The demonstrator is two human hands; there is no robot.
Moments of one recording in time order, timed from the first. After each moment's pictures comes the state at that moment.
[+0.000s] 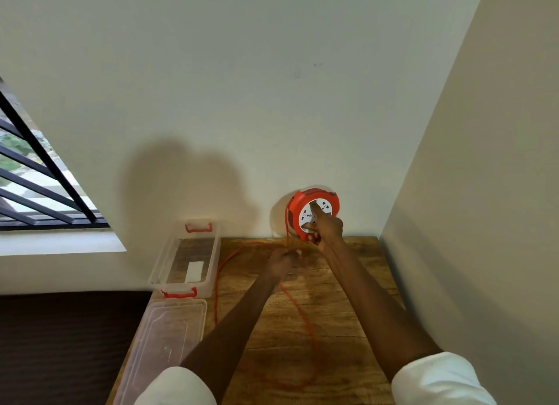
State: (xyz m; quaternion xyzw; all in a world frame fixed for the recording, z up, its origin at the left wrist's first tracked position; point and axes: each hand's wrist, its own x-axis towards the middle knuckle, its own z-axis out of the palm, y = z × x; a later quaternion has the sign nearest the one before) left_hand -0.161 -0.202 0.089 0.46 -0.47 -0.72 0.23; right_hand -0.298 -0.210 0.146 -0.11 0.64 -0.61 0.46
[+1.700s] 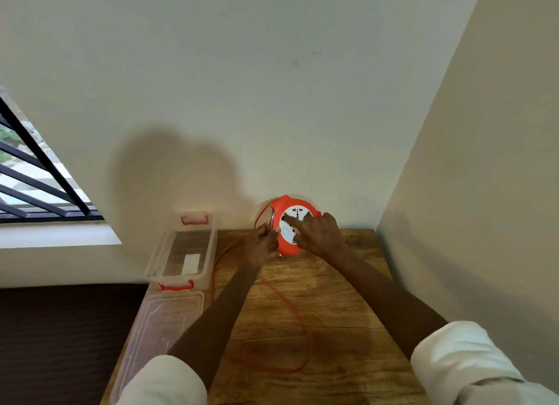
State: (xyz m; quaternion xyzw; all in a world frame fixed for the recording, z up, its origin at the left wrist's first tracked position) left_hand -0.135 -0.224 0.076 0.42 -0.47 -0.66 0.40; right_hand -0.311 -0.195 0.114 -0.76 0.64 -0.04 -0.15
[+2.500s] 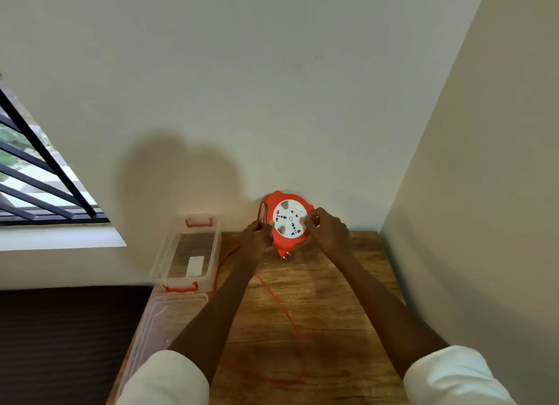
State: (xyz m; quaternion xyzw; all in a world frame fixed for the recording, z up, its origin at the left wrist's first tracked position) left_hand -0.127 -0.232 0.100 0.47 -0.49 -0.60 0.42; right_hand -0.317 -0.192 0.111 -0.54 0.78 -0.30 0.10
